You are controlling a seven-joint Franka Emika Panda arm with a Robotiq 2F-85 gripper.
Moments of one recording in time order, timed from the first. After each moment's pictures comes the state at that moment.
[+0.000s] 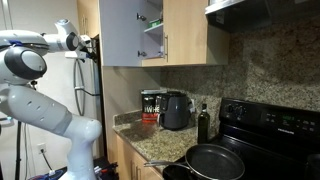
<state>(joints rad) 0.55 -0.83 0.48 -2.09 0.30 2.29 0.07</state>
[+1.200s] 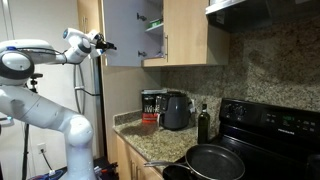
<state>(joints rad) 0.06 -0.86 0.62 -2.10 -0.06 2.75 0.31</state>
